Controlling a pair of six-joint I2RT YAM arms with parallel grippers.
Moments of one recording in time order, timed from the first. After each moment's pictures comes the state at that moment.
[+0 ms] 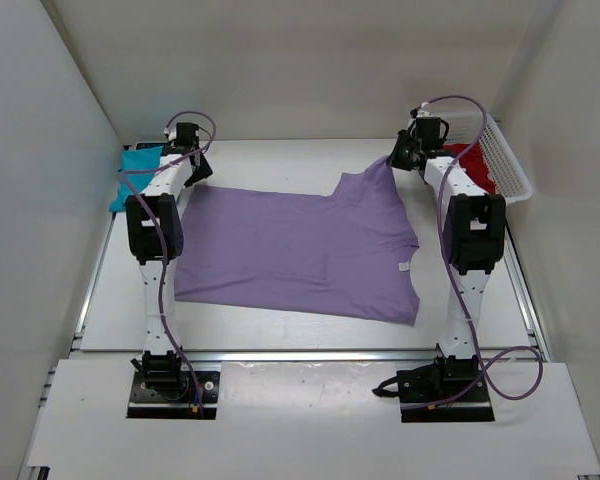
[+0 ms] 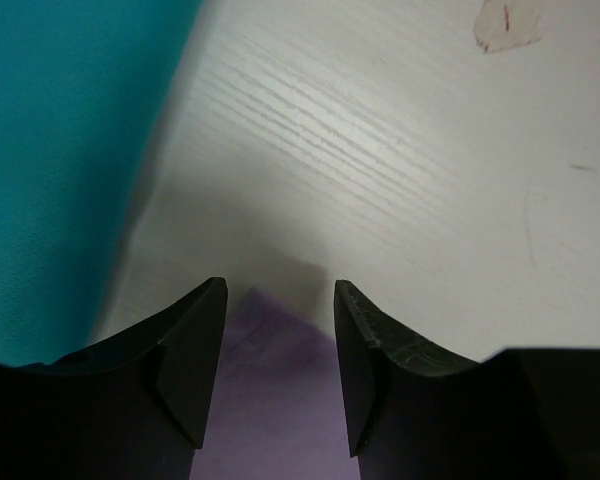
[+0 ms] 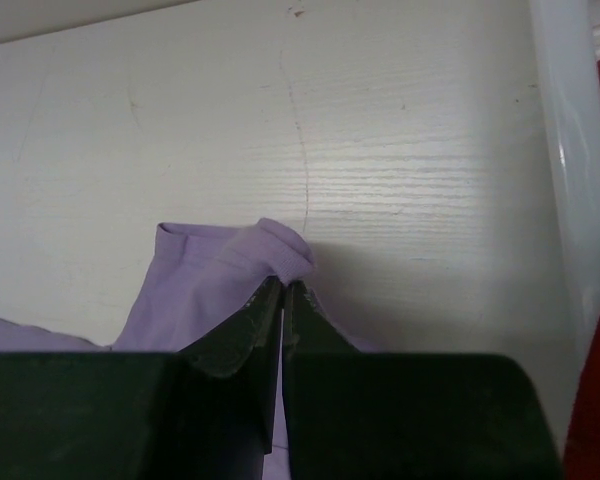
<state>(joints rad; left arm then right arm) -0.01 2.47 2.14 -0.55 -0.26 -0.46 0.03 2.22 1.84 -0.21 -0.19 0.27</state>
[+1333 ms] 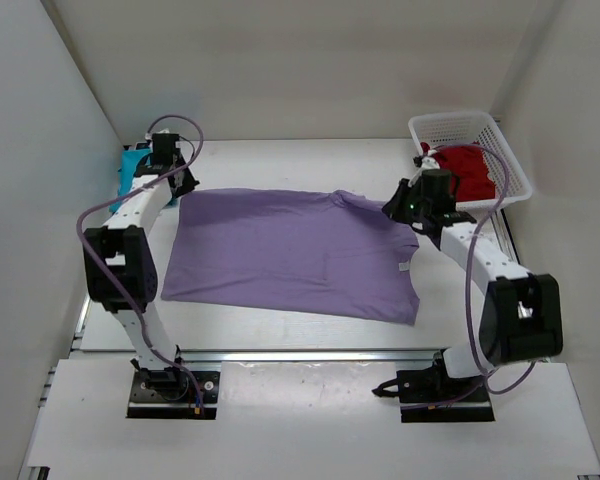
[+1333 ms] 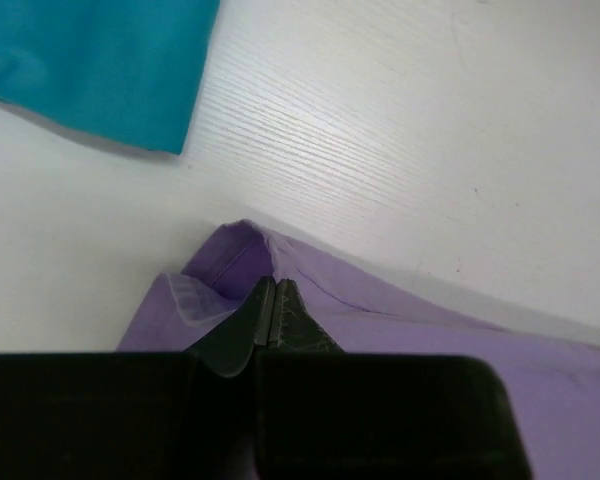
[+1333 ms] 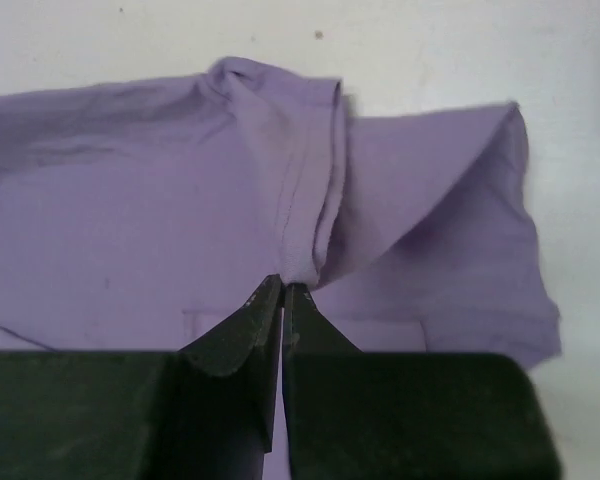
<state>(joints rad) -0.01 1.86 1.49 -0.43 -0.16 -0.41 0.13 1.48 0.99 -0.08 -0.21 0.36</state>
